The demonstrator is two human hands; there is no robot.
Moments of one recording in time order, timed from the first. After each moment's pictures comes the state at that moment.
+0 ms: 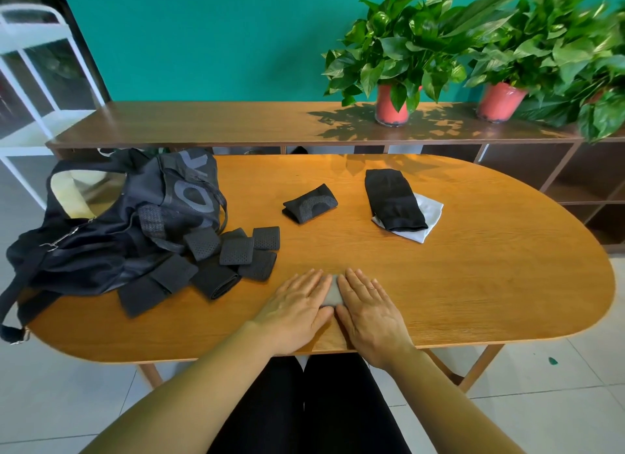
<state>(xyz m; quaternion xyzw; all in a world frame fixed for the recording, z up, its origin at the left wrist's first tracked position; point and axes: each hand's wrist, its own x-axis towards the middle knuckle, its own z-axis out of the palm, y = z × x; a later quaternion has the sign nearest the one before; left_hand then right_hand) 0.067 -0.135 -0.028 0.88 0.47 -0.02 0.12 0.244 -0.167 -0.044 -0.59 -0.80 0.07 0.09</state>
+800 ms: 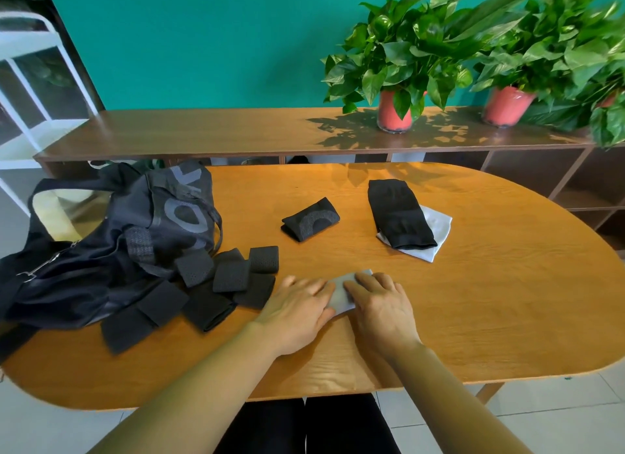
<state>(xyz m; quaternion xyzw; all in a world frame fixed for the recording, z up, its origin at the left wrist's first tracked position) 0.074 -0.094 -0.007 0.89 0.45 -0.03 0.03 0.248 -0.114 -0.031 -0.61 -0.77 -0.07 0.17</state>
